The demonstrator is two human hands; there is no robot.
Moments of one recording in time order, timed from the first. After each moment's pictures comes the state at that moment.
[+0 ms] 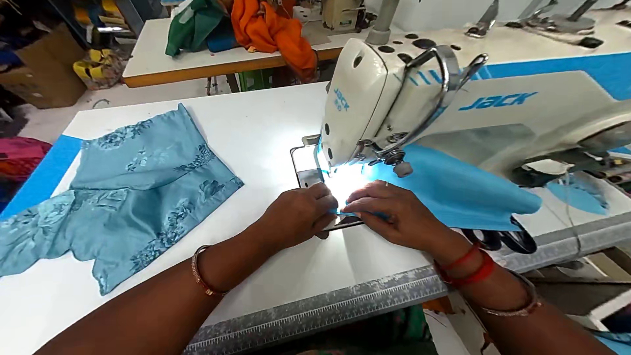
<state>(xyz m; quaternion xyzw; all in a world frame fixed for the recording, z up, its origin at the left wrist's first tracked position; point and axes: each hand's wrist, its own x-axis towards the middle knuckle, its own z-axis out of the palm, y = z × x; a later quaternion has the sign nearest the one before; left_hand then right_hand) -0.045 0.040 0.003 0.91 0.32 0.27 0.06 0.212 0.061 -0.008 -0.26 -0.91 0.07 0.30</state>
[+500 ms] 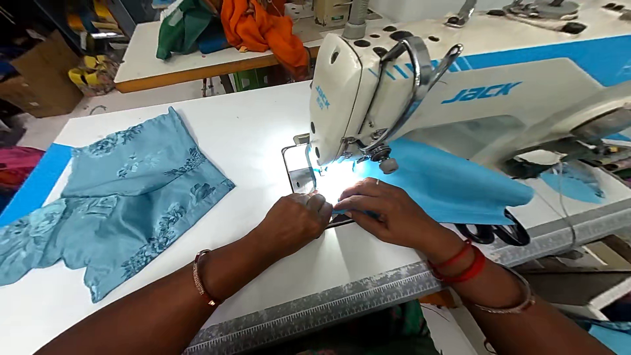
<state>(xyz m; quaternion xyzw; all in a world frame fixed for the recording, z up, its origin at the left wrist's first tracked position) -0.034 0.033 -0.001 0.92 0.27 0.25 -0.12 0.211 0.058 -0.009 -0.27 -0.91 0.05 0.30</state>
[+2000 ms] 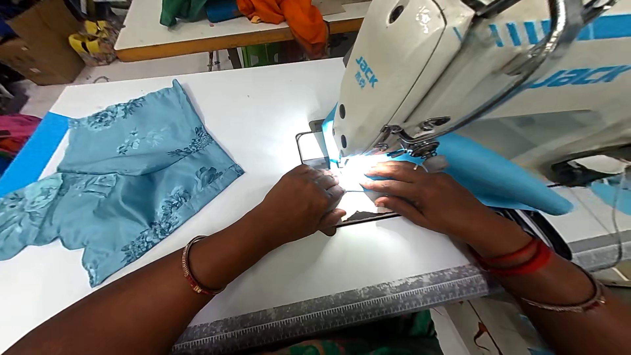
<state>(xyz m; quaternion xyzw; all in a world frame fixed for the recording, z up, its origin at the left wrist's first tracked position) -0.051 0.045 0.010 0.93 0.32 0.20 -0.04 0.234 0.082 0.002 -0.28 -0.94 0.01 0.21</state>
